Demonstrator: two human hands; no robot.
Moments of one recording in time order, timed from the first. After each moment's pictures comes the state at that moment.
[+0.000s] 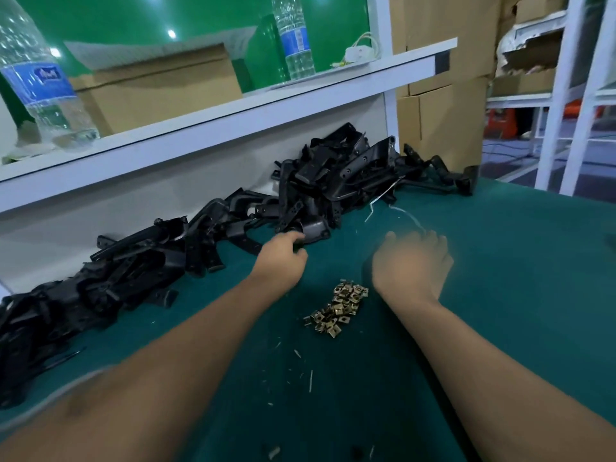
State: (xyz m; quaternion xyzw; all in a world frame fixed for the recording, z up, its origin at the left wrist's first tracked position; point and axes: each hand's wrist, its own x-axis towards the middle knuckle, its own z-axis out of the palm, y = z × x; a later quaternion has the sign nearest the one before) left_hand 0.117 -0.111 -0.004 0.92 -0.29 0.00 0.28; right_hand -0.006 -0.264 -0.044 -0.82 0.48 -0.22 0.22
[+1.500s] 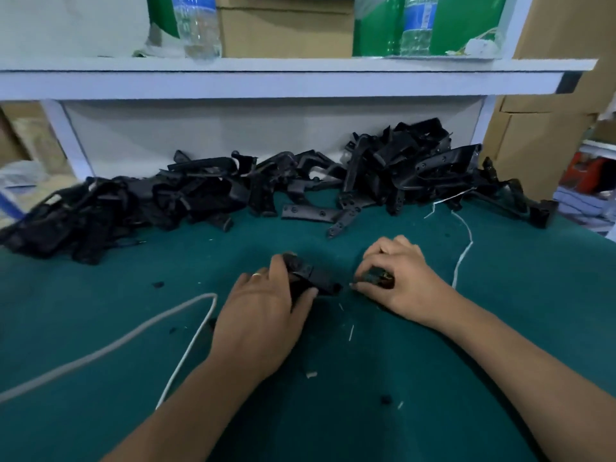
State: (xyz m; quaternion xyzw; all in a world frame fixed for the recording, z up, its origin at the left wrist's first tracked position) left_hand -0.022 0.033 -0.045 0.94 -0.21 0.22 0.16; right_hand -0.023 -0.220 -0.040 -0.95 -0.12 -0.19 0.21
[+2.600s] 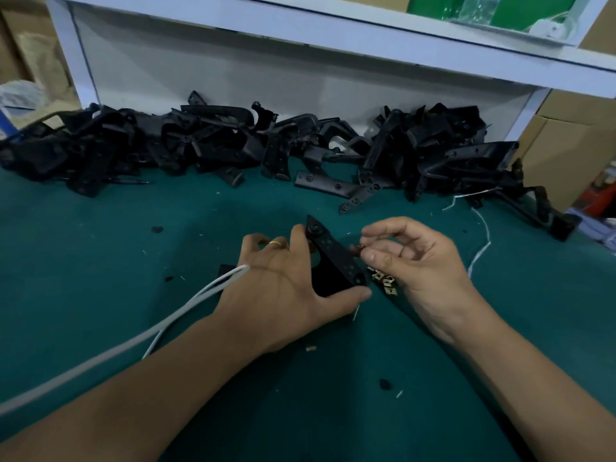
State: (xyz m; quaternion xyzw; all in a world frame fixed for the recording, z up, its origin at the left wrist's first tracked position) left_hand -0.024 0.024 -0.049 0.96 -0.22 0.15 0.08; right_hand -0.048 -0.185 -0.027 -0.69 -0.14 -0.11 0.70
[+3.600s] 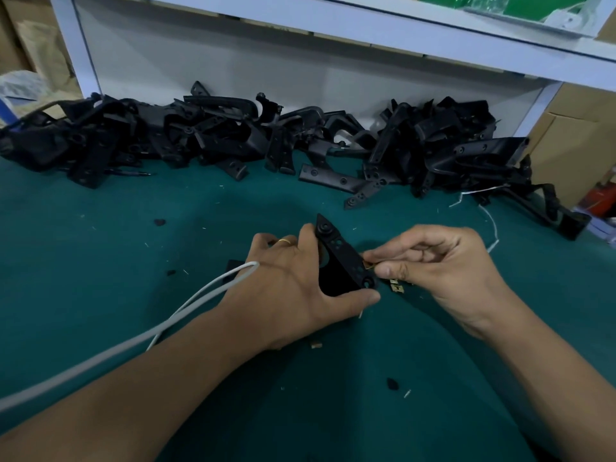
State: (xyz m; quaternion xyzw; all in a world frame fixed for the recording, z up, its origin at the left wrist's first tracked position) left_hand -0.020 0.026 -0.053 0.93 -0.27 0.14 0.19; right_hand -0.062 -0.190 -0.005 -0.76 -0.16 -0.08 0.62
